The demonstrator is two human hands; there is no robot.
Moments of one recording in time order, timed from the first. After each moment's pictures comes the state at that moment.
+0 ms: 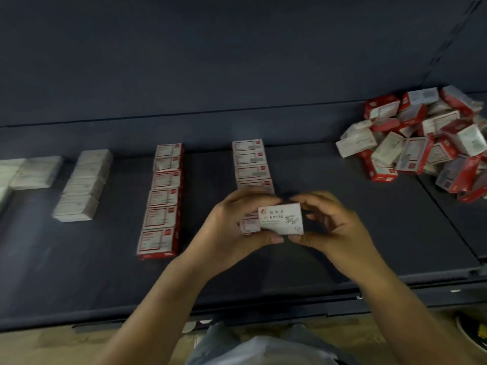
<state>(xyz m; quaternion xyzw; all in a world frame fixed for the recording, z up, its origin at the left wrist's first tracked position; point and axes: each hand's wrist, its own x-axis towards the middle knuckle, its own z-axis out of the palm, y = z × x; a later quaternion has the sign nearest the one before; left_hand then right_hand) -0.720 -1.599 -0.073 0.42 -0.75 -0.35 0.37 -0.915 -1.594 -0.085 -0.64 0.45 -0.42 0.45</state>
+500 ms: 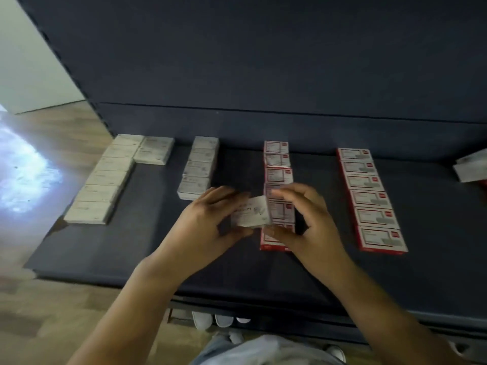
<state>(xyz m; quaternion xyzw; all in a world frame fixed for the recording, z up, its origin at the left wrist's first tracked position) -0.508 -1.561 -0.084 0.55 -0.78 -0.06 0.30 -0.703 -1.594 -0.102 -0.76 0.41 -0.39 0.31</state>
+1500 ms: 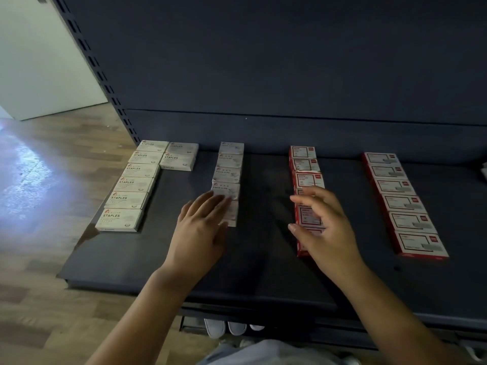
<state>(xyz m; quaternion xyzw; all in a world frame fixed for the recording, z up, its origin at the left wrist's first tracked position) -0.439 -1.557 -0.131 0.62 -0.74 0.03 0.27 -0.665 -1.592 -0.112 -0.72 0.47 -0.40 0.31</state>
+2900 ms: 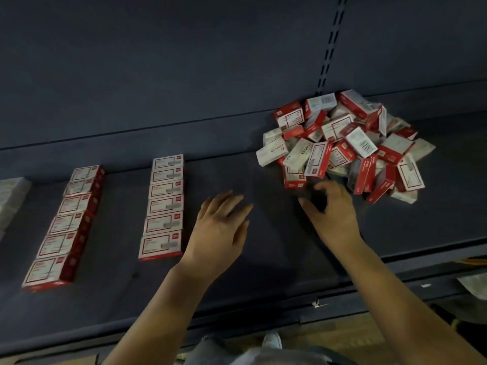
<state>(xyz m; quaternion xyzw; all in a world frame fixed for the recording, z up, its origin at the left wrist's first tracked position) -0.868 -1.634 -0.122 0.49 -0.84 0.02 0.24 -1.091 -1.655 -0.139 -0.60 0.68 -0.38 0.16</state>
